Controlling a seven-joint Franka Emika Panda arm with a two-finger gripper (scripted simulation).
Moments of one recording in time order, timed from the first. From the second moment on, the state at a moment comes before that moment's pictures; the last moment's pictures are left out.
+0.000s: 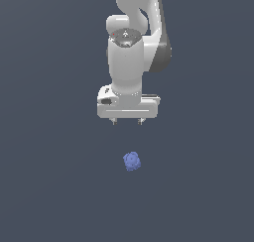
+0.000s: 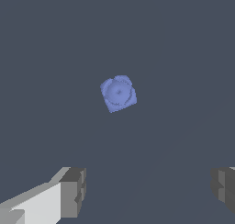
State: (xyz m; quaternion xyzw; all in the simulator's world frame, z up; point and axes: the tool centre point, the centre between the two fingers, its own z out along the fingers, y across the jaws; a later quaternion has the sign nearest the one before) arm 0.022 0.002 0.211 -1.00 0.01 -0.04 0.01
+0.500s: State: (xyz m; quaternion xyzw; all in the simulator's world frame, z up) arm 0.017 0.010 0.207 -1.00 -0.01 -0.04 0.00
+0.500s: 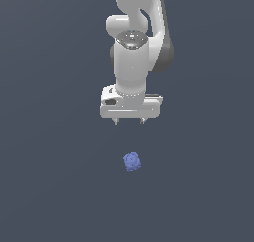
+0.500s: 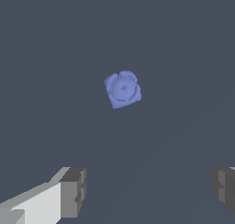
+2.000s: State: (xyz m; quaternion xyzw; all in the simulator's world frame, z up) arm 0.091 0.020 0.121 -0.99 -0.13 -0.01 0.00
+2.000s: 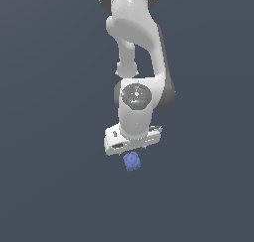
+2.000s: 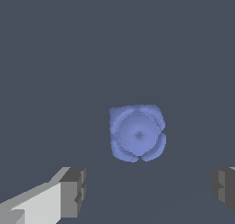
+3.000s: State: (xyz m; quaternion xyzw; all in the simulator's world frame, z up) arm 0.109 0.022 0.078 -0.99 -0.17 0.00 0.00
